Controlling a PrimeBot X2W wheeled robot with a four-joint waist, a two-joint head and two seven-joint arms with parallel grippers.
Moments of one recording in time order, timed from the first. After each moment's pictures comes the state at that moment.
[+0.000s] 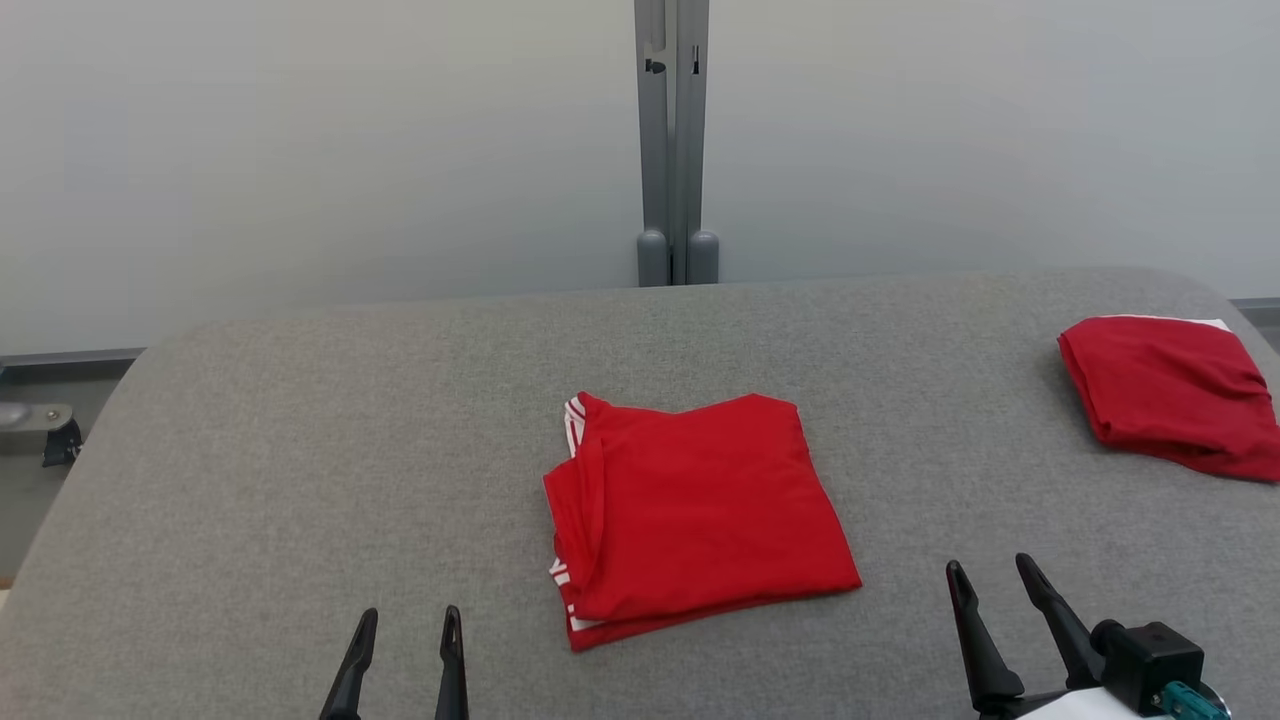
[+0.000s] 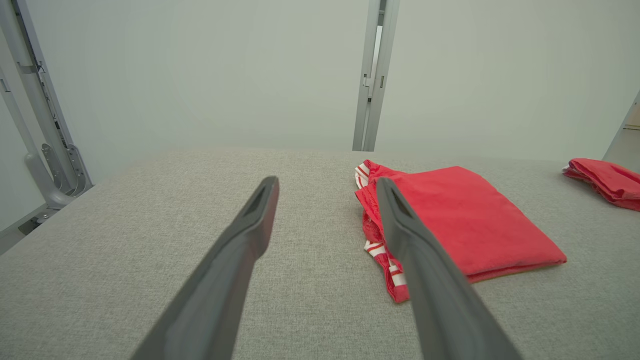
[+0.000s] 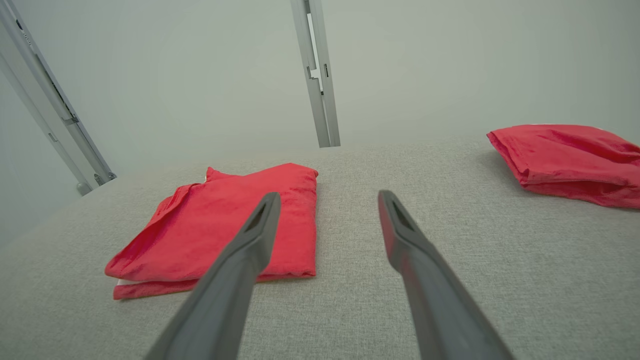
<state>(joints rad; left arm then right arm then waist) 0.25 0.05 -0.19 0.04 -0.17 0.03 -0.26 0.15 -0.13 0.11 0.17 0.29 0.13 -0.26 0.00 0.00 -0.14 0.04</state>
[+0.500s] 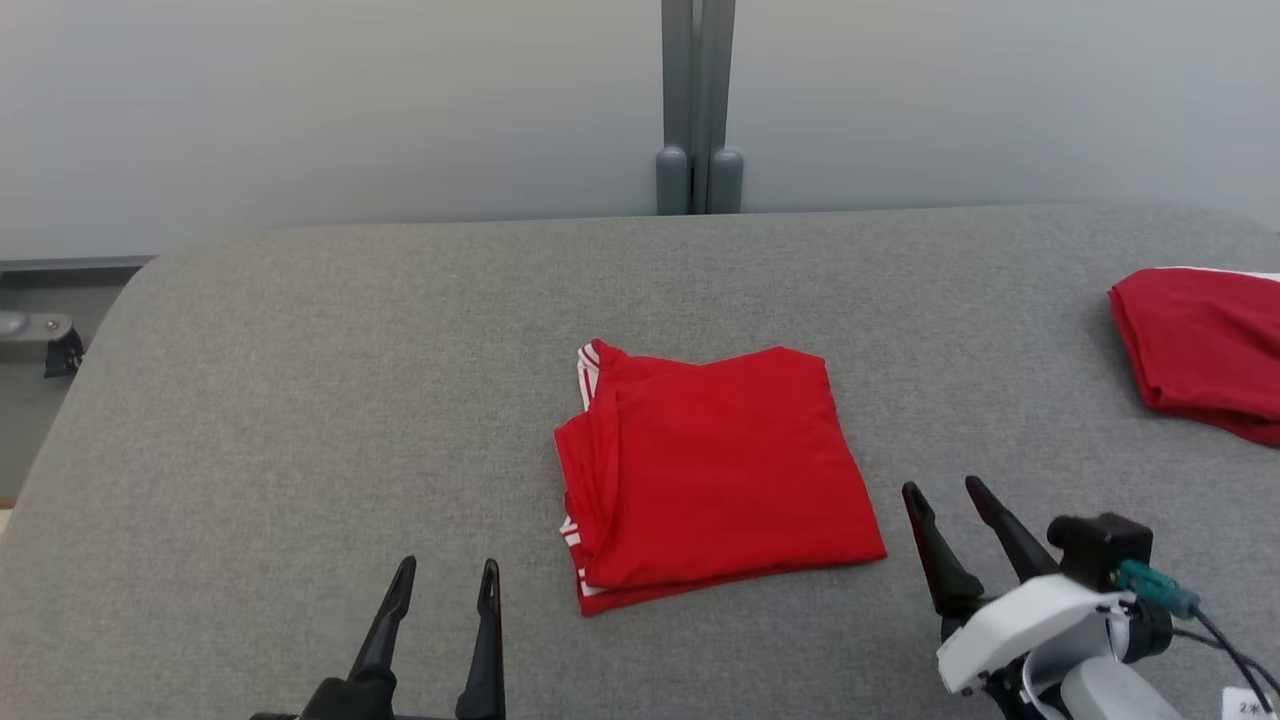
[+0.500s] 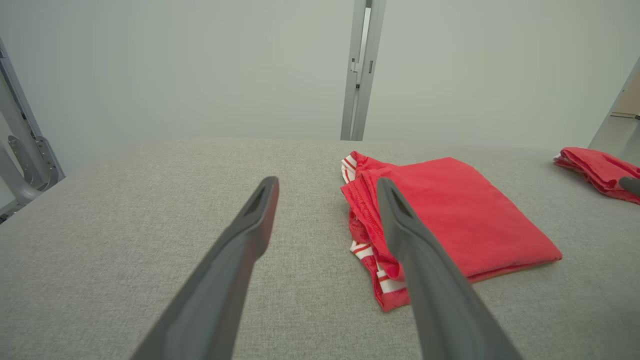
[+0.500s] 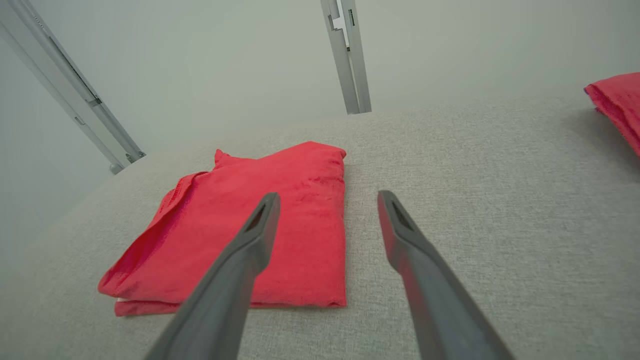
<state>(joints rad) 0.18 0.05 -0.24 0.04 -0.17 0.02 -0.26 -0.09 -0.20 0.26 0.37 0.48 0.13 -0.26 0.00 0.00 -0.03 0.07</state>
